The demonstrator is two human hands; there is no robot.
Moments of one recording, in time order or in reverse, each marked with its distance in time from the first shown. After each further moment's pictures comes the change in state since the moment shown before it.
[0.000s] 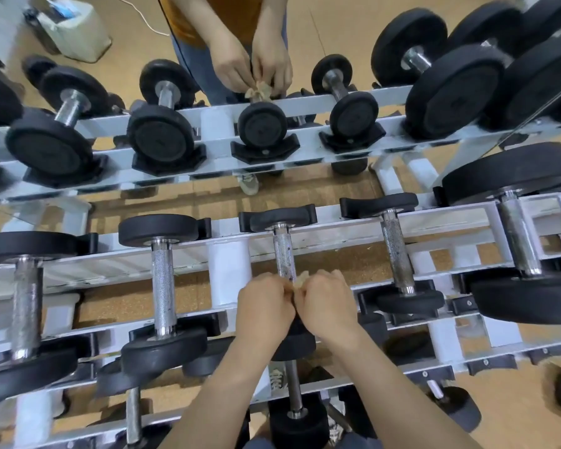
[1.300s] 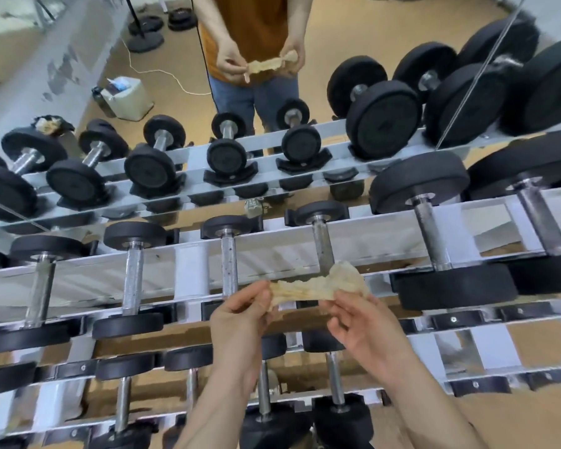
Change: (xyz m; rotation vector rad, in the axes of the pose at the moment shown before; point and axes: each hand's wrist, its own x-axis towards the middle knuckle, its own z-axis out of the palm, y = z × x) left_hand -0.092 0.152 0.013 -1.429 0.316 -0.540; right_hand -0.099 0.175 -0.093 1.997 -0.339 0.324
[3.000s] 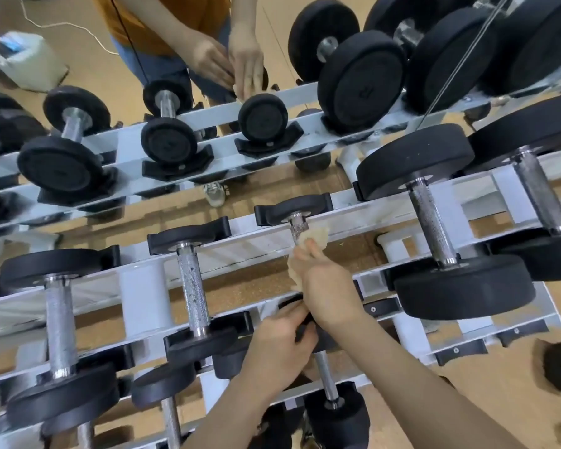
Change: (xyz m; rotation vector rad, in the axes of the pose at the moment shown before) left_hand 0.092 -0.075 0.023 1.160 -0.697 0.570; right_hand 0.151 0.007 -0.007 -1.960 0.145 -0.625
